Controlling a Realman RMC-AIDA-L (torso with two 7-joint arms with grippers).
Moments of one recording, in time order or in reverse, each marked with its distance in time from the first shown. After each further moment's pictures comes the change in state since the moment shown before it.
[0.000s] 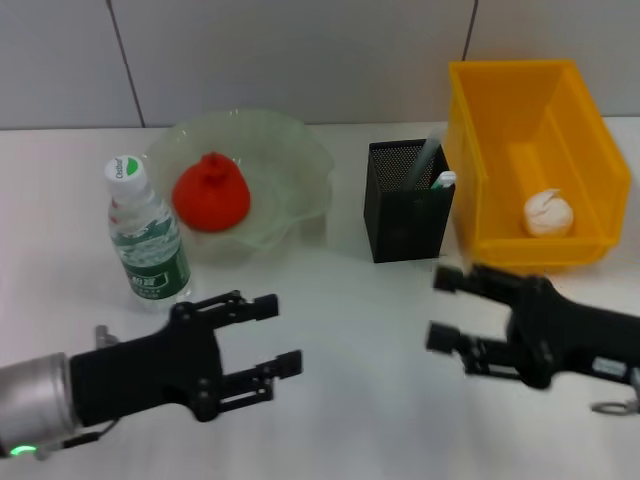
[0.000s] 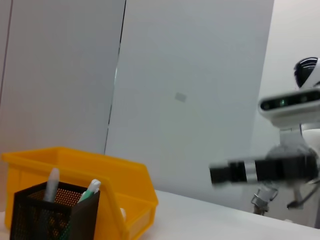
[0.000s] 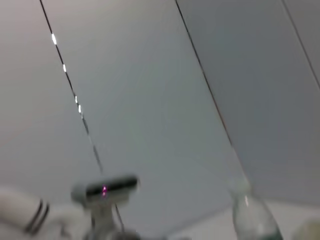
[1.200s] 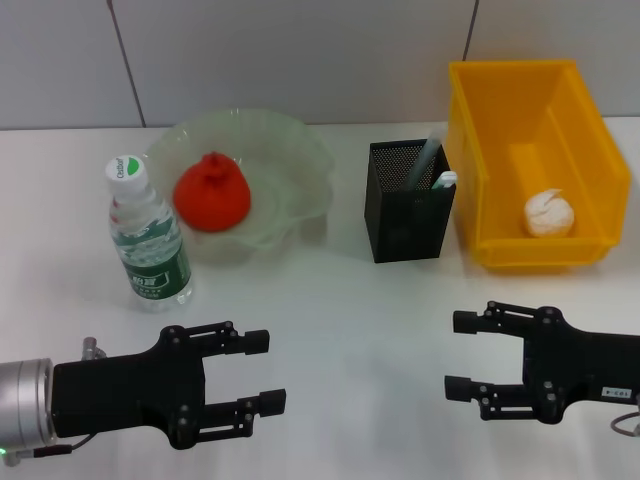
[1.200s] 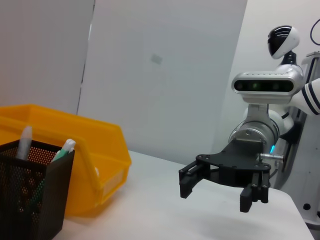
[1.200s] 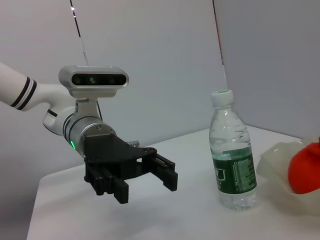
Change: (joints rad) left arm -0.007 0.032 -0.104 0.066 0.240 0.026 -0.132; right arm 0.016 -0.016 0.147 -0.053 -0.313 0.071 -0.093
